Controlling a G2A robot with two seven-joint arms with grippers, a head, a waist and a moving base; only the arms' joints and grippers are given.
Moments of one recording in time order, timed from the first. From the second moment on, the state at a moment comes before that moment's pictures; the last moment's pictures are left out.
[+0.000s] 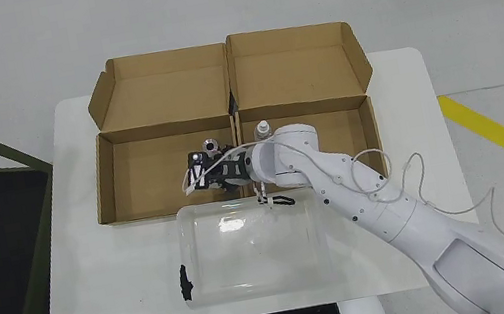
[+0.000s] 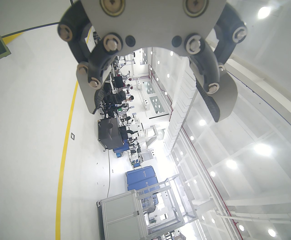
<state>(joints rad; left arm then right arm) -0.33 -0.16 -0.45 -1.44 1.96 -0.37 0.19 -0.62 -1.46 0.63 -1.24 -1.29 -0.62 0.57</state>
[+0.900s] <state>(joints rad) -0.33 -0.16 -0.45 -1.44 1.96 -0.37 0.19 -0.77 -1.40 0.83 -1.59 -1.26 -0.66 0.54</state>
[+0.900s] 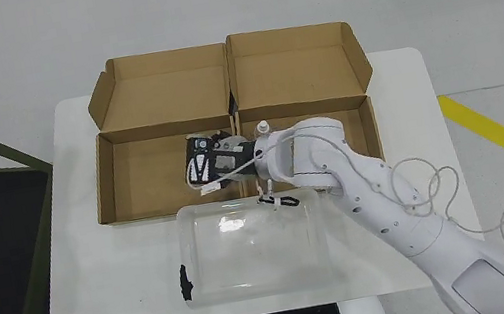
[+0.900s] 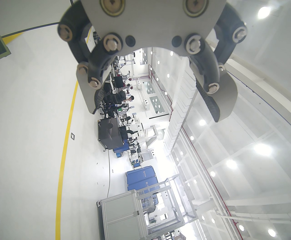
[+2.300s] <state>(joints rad) -0.33 -0.16 -0.45 -1.44 1.96 -0.37 0.19 -1.58 -1.23 1.51 -1.98 -1.51 -0.67 0.00</state>
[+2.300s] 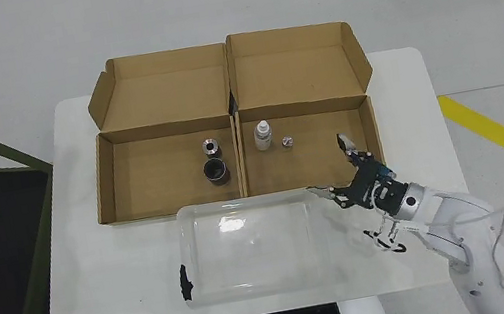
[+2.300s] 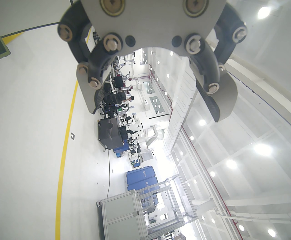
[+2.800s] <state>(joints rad) -0.33 -0.16 -0.45 -1.44 1.96 -0.37 0.19 -1.77 -1.20 1.73 -2.02 -1.49 -0.62 -0.20</state>
